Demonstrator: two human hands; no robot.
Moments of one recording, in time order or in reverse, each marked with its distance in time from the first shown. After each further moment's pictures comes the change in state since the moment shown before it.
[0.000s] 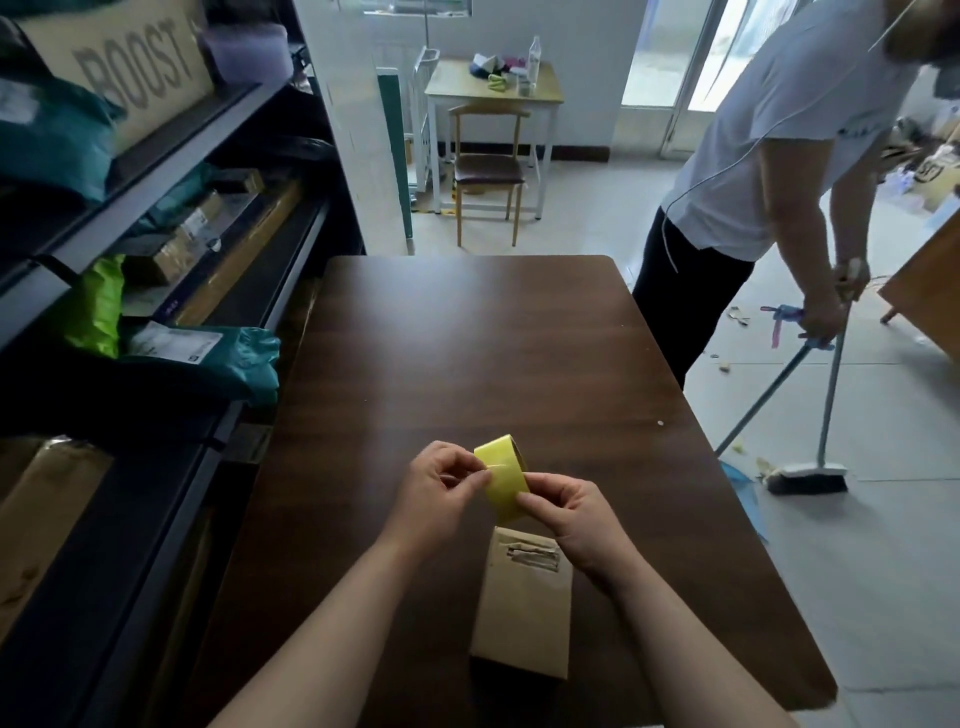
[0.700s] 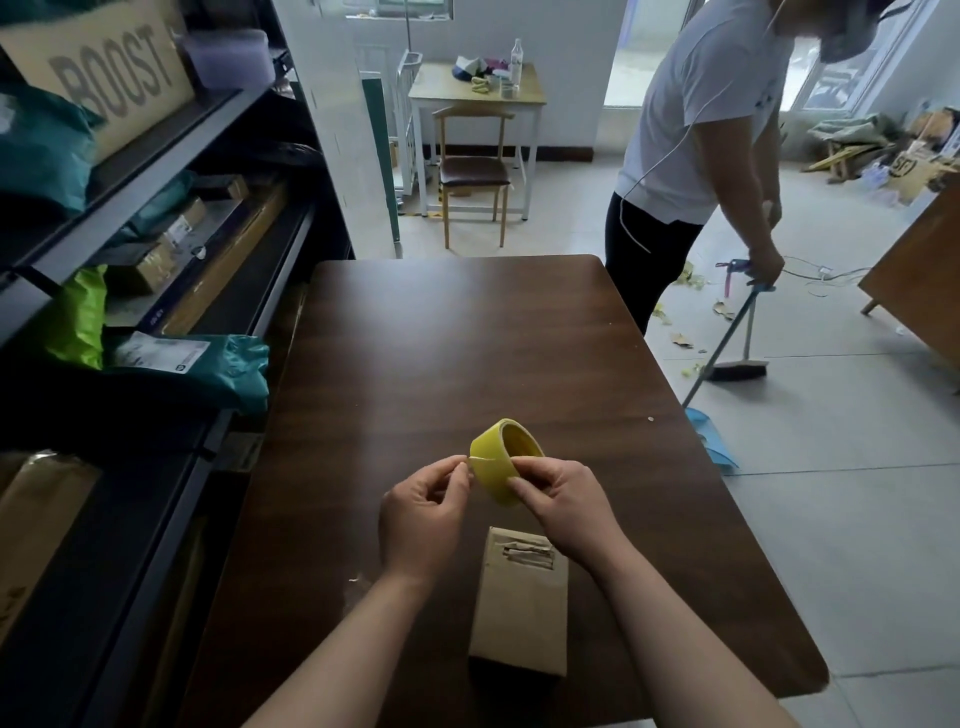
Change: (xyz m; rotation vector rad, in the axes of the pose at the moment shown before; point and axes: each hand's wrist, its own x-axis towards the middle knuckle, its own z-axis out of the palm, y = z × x) left_hand -0.018 -0.016 0.015 -0.125 0.262 -0.054; right_hand 0.006 -0.012 0.001 -0.495 0.161 -0.222
